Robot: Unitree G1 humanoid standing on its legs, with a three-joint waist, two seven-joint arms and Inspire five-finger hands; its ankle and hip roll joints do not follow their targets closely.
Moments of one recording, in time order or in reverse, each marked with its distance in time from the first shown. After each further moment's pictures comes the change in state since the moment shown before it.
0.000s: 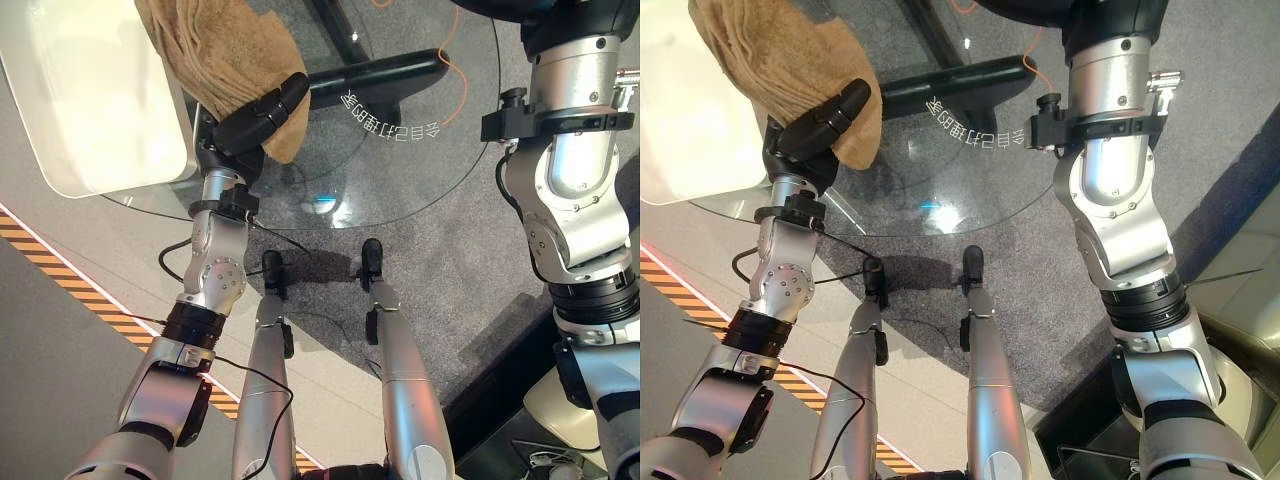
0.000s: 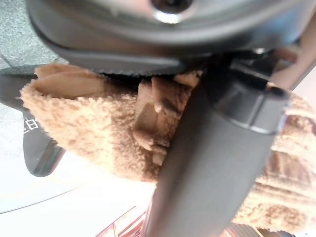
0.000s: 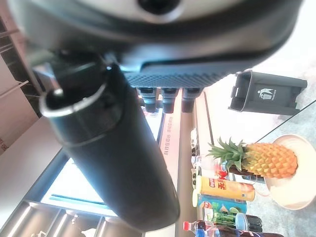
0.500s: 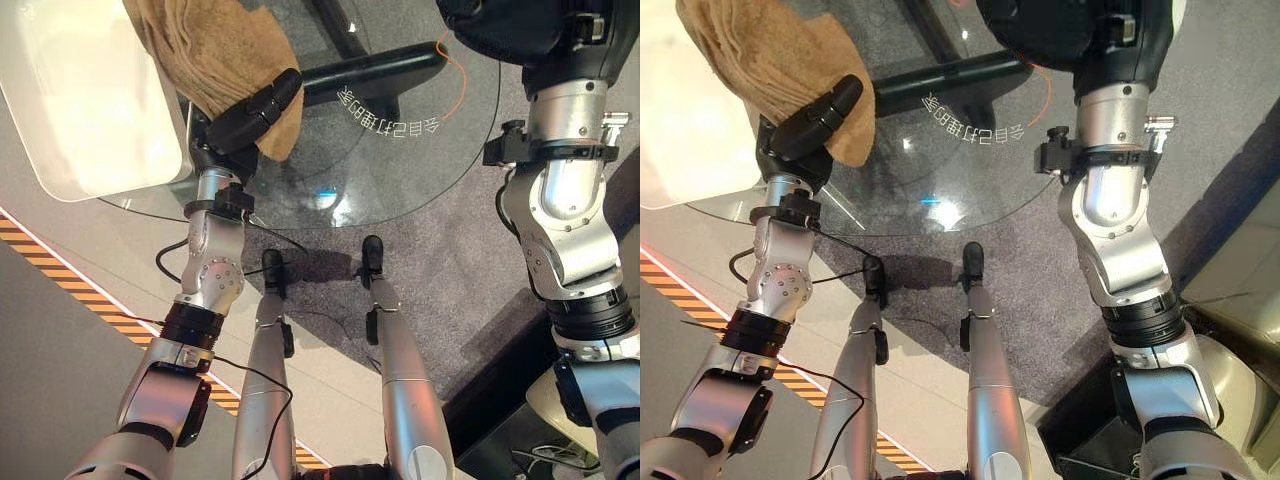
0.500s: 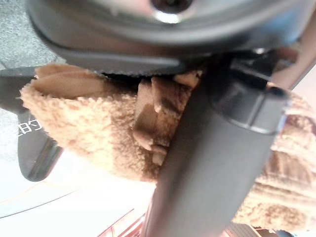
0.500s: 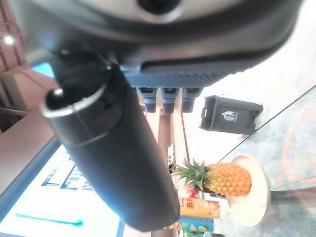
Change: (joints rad) left arm -0.001 0.001 0.021 -0.002 0.005 -0.037 0.001; right arm 0.110 0.012 -0.033 0.017 0.000 0.000 -0.047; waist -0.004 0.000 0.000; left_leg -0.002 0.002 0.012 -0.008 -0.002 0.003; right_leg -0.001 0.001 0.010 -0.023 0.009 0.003
